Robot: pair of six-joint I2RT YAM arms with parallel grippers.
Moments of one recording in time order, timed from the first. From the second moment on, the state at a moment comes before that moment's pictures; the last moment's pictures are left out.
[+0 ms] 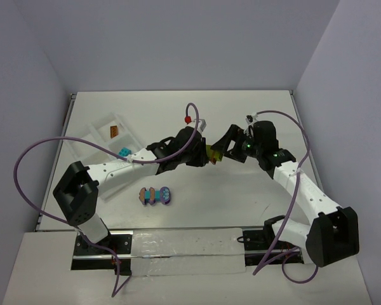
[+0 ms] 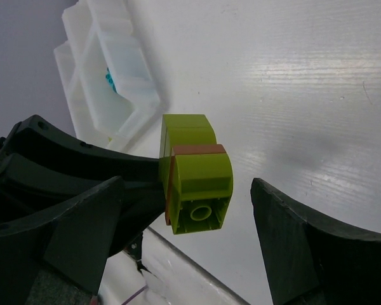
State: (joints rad) left arm -0.96 1.65 1.24 -0.28 -0.13 -0.64; right arm 0.26 1.12 0.78 -0.23 -0.44 0.75
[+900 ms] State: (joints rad) left arm -0.96 1.64 1.24 -0.28 -0.13 -0.63; right arm 0.26 1.22 0.73 -0.05 -0.56 0.79
